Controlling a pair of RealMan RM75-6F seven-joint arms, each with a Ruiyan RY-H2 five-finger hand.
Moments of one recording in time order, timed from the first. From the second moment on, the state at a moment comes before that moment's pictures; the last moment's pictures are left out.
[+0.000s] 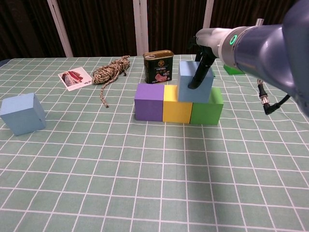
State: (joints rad) left arm -0.37 -1.05 -0.19 -1.93 1.16 1.31 0.21; right arm 1.06 -1.67 0.48 -1.71 -0.26 1.41 -0.91
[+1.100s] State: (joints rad) left arm -0.36 -1.05 -0.19 -1.94 1.18 1.32 0.21; right arm 0.94 -1.49 0.36 -2.01 -0.42 1.50 -0.89
